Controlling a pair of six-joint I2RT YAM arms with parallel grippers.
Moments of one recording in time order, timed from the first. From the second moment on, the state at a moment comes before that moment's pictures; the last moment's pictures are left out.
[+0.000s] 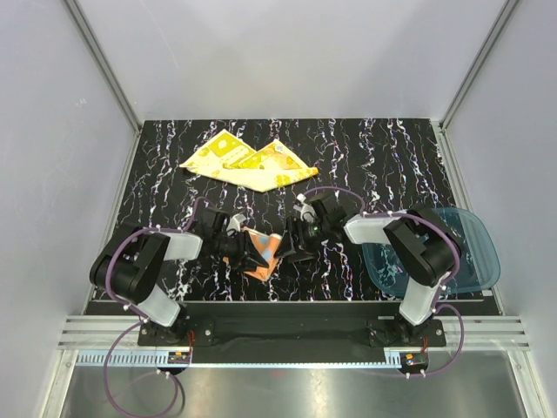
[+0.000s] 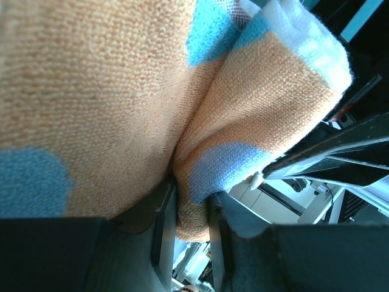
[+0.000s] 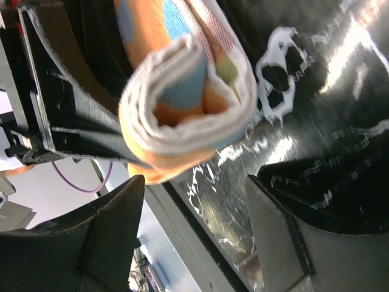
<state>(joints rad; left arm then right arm) -0.37 1.58 0.49 0.07 0.87 -0.87 0.64 1.79 0.83 0.10 -0.73 0.74</state>
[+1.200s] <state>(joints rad) -0.42 1.26 0.66 -0.44 0.44 -0.68 0.73 1.91 1.13 -0.24 -0.46 0.69</state>
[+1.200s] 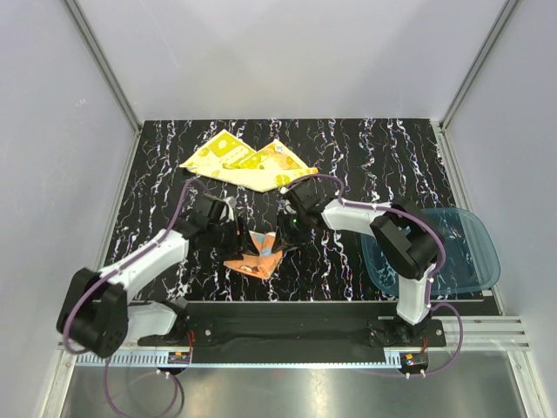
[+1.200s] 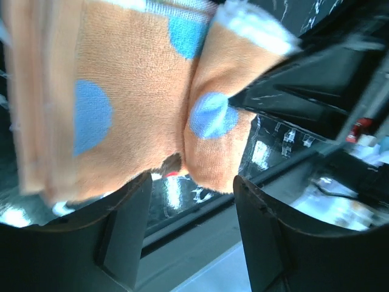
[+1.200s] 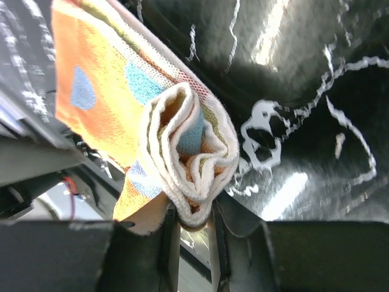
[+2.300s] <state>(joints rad) -1.03 1.34 0.75 -0.43 -0.24 -0.63 0.82 2.03 1.48 -0.71 -0.27 0.66</state>
